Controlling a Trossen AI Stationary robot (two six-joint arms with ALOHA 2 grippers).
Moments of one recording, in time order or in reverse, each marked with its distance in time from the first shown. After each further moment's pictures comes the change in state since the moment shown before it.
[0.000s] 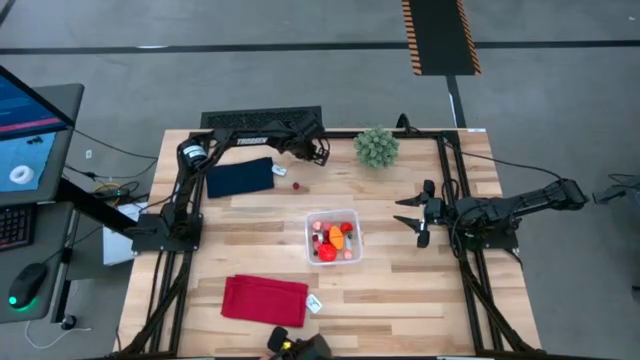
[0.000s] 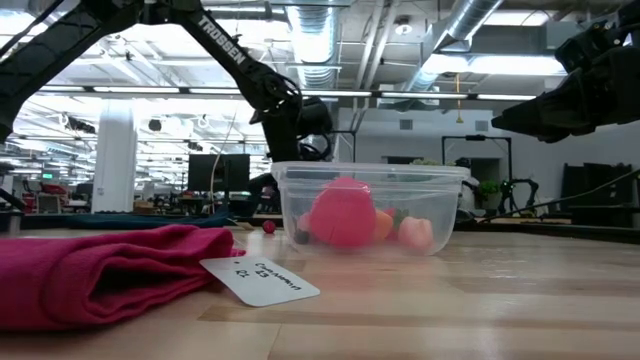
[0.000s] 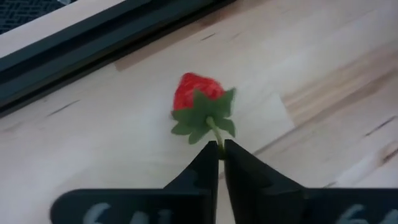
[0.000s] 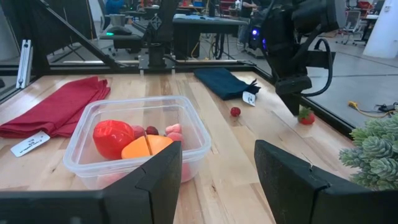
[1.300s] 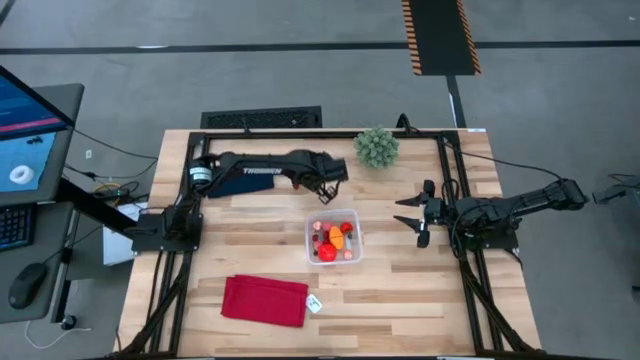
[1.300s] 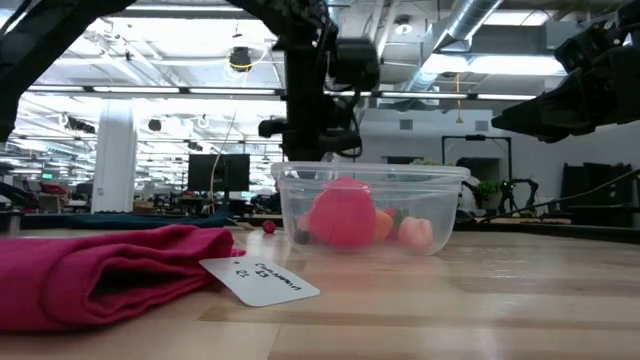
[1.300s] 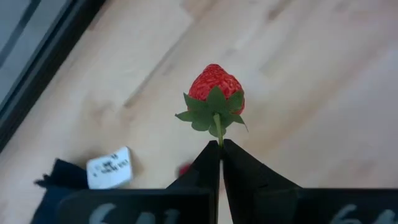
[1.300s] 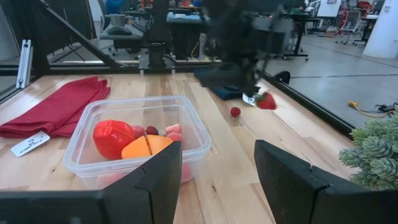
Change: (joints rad) left arm -0.354 -0.001 0.232 -0.516 -0.299 -0.013; right arm 0.000 0.000 0.000 0.000 0.000 0.000
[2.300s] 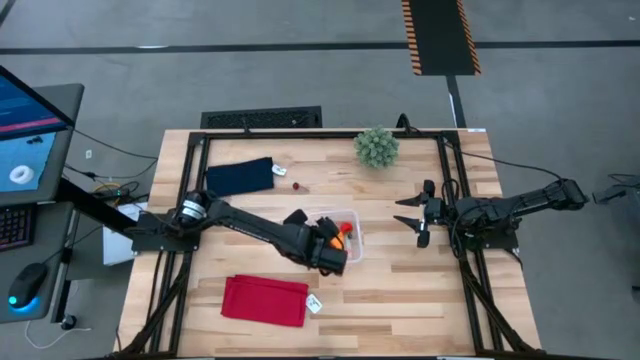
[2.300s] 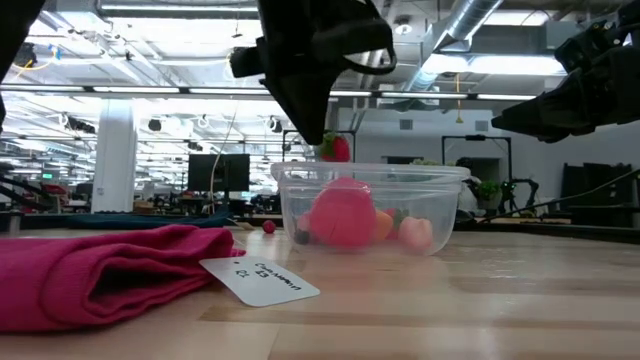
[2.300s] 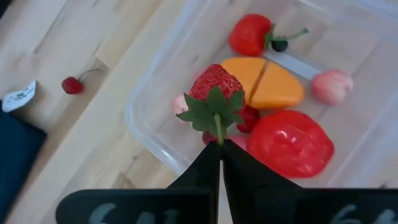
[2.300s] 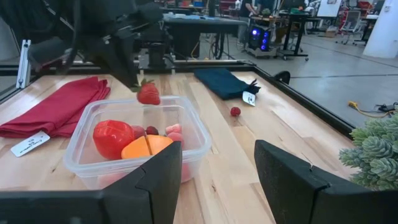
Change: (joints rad) left arm -0.494 0.000 0.095 -0.162 -0.093 -0.394; right arm 0.000 0.000 0.000 0.000 0.000 0.000
